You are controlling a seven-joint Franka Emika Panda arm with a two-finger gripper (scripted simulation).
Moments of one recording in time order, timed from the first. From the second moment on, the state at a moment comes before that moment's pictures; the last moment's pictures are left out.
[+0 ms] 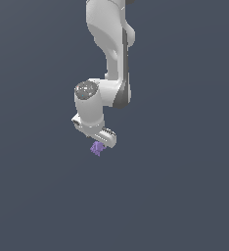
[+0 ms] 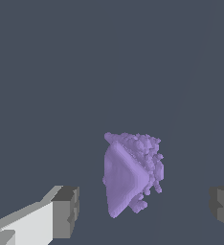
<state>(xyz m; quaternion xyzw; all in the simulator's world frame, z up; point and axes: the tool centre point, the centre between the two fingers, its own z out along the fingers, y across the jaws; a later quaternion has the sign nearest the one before) -0.016 -0.084 0.093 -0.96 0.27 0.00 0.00</state>
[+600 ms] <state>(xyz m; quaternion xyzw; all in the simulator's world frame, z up) -0.017 -0.088 0.074 -0.96 0.28 0.00 0.00</state>
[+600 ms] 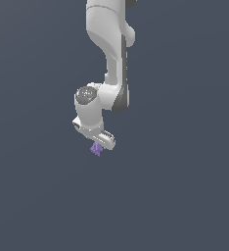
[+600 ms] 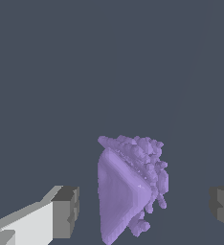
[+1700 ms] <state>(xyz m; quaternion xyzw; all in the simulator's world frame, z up) -0.017 -0.088 0.041 -0.96 0.28 0.00 0.00</state>
